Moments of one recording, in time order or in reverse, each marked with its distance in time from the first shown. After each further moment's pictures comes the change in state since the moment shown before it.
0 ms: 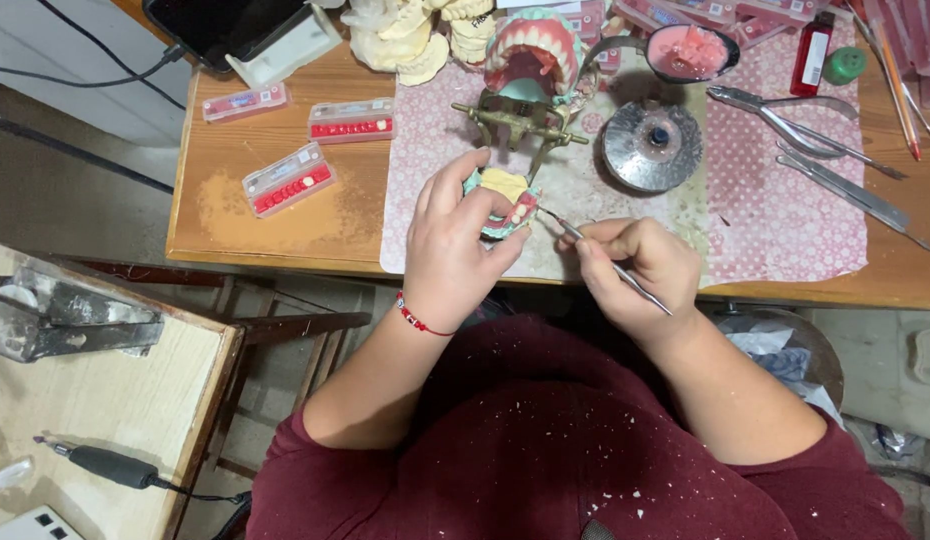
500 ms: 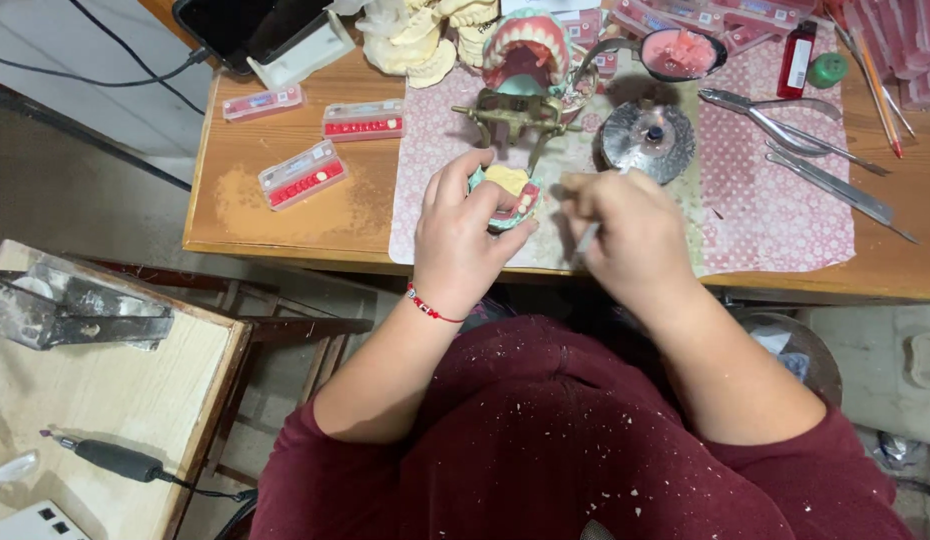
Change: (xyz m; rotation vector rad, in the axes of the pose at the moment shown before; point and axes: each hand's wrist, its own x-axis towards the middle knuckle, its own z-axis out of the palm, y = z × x) left_hand -0.005 -0.001 0.005 0.064 0.046 0.000; right_hand 0.035 -0.006 0.001 -0.359 -0.092 -0.192
